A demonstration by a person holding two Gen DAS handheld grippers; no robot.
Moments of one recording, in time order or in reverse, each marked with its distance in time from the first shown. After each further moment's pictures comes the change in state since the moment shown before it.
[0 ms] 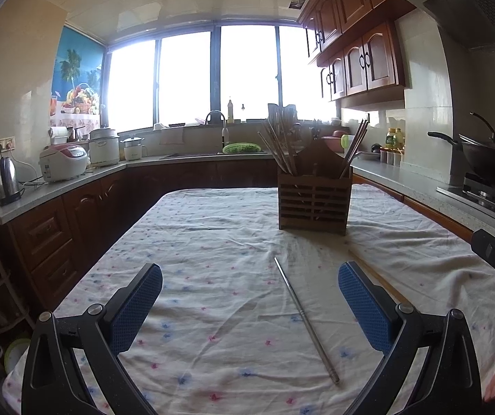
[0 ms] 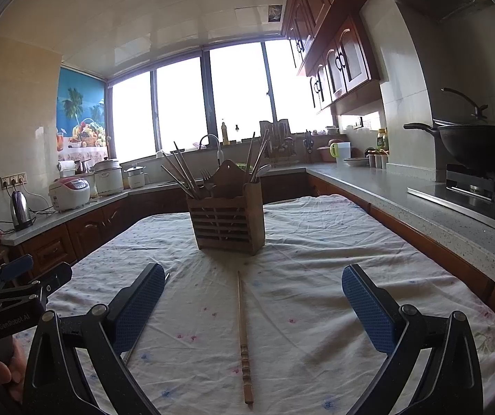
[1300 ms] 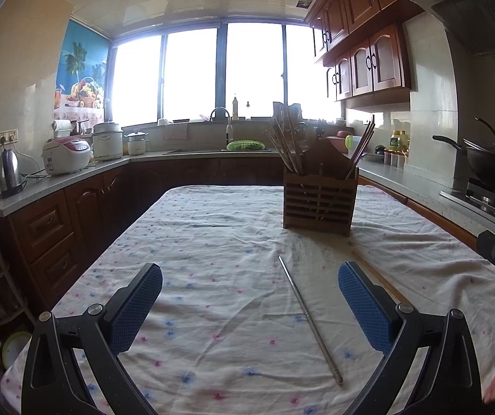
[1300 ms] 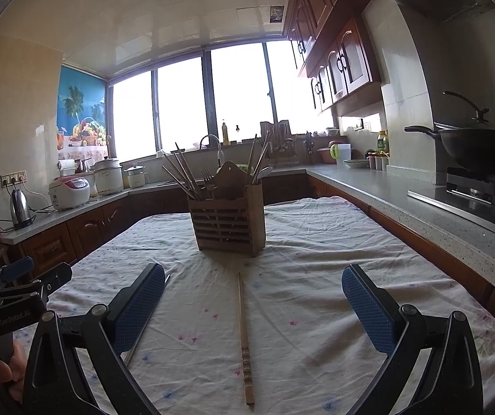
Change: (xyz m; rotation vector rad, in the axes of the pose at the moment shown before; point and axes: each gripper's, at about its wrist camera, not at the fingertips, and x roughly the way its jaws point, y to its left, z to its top) left arm -0.001 -0.004 0.001 -0.030 0.007 0.014; right arm 0.002 0.000 -0.001 -0.006 -0.003 0.000
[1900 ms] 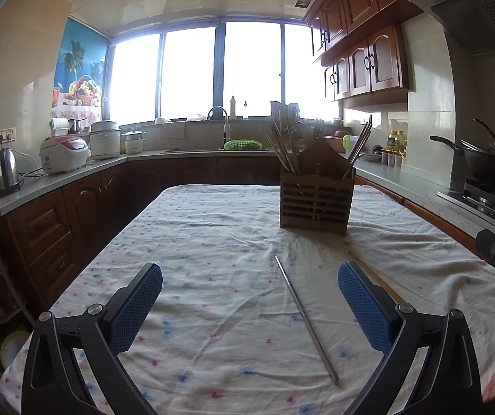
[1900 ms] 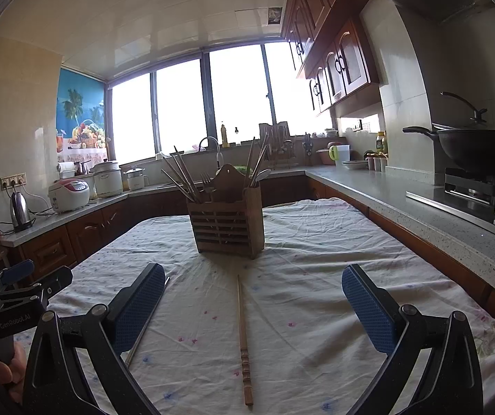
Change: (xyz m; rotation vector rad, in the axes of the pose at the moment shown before) left arm -0.003 0.000 0.001 -0.007 0.005 -0.010; right arm -0.004 0.000 0.005 0.004 -0.005 0.000
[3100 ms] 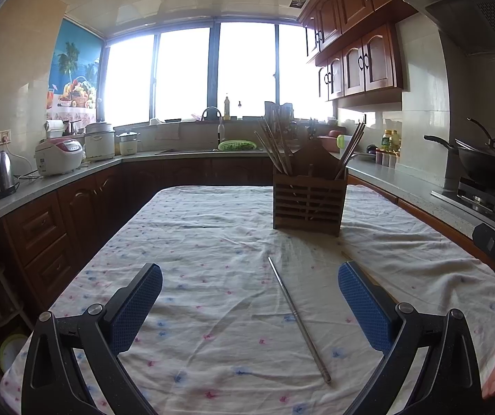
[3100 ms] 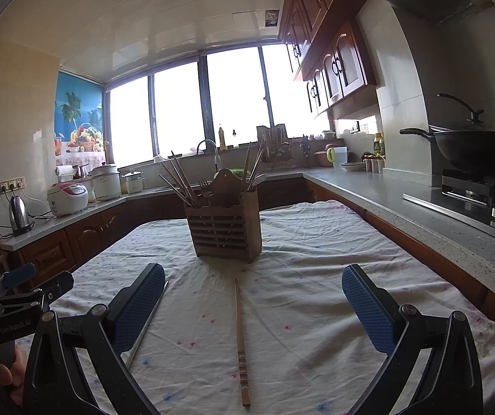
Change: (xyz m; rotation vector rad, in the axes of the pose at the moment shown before) left arm -0.006 -0.008 0.001 0.006 -0.003 -0.013; right arm -0.003 -0.003 0.007 0.008 -0.007 -0.006
